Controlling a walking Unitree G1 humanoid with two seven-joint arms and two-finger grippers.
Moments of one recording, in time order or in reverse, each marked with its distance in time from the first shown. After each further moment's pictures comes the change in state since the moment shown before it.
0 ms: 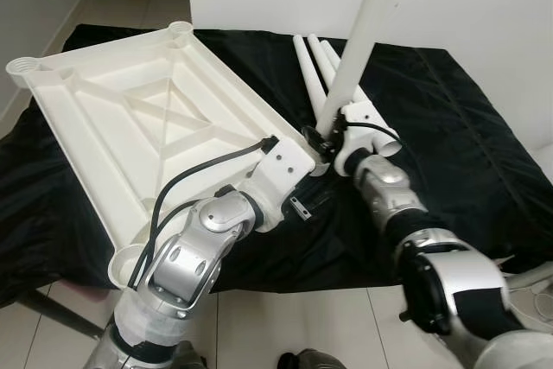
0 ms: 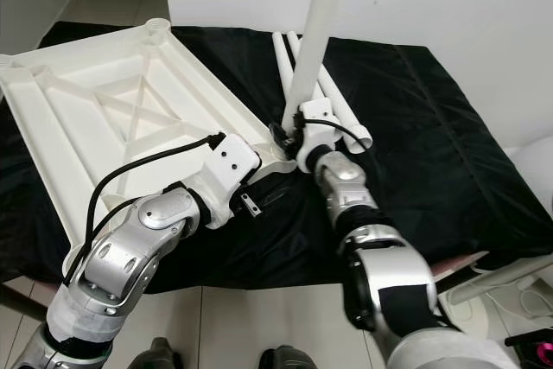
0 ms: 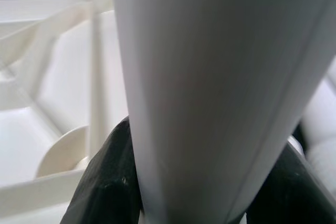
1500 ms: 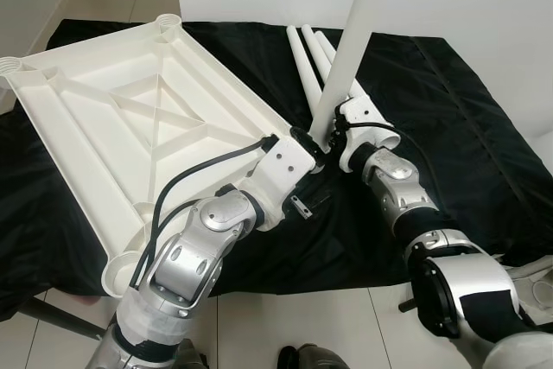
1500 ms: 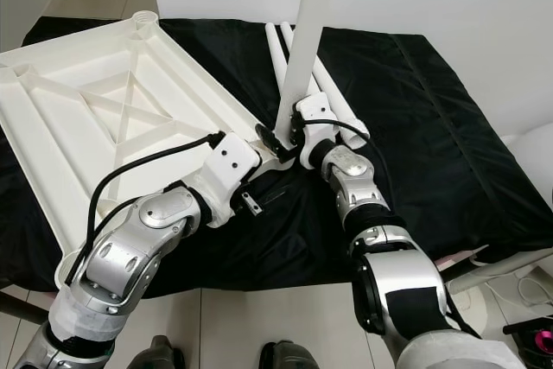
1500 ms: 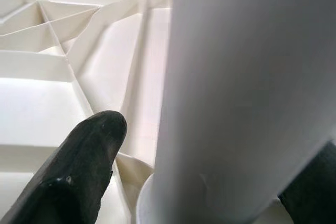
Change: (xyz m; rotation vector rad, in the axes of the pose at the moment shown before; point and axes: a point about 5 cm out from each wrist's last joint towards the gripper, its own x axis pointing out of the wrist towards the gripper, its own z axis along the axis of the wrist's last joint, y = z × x) left arm 0.002 0.001 0.004 0.005 -0.010 0.004; right arm -0.007 -0.016 0.024 -0.203 -0.053 0.359
